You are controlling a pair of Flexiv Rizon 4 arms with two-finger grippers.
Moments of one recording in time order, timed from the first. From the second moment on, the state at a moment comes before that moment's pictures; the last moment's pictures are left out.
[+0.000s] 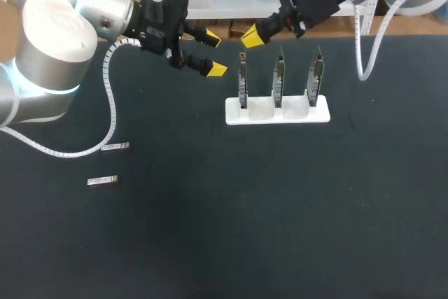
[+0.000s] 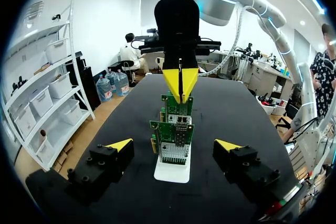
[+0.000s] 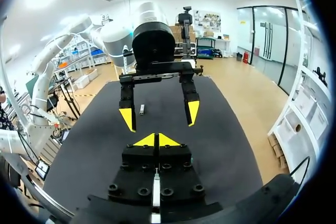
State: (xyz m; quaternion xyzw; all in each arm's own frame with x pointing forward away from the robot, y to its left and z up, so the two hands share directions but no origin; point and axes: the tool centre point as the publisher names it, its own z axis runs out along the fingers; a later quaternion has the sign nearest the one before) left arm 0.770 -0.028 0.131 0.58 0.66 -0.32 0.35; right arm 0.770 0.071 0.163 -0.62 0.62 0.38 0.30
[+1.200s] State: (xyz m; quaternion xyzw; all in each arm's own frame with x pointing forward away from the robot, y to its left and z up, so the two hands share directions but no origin) left arm 0.770 -0.028 0.131 0.58 0.66 -0.32 0.35; right arm 0.770 0.079 0.147 -0.61 0.63 0.39 0.28
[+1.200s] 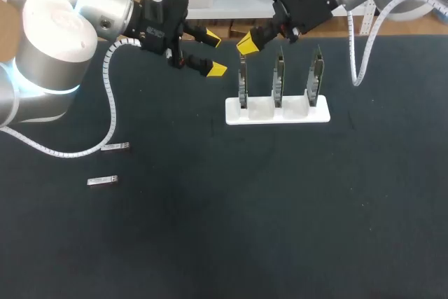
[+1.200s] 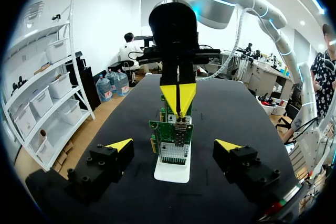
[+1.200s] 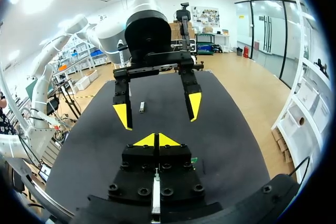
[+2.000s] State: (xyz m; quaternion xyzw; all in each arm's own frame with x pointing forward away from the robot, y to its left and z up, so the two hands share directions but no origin) left arm 0.770 -0.028 0.131 0.58 0.66 -0.32 0.35; right arm 0.769 0.076 0.146 -0.60 0.64 0.39 0.27
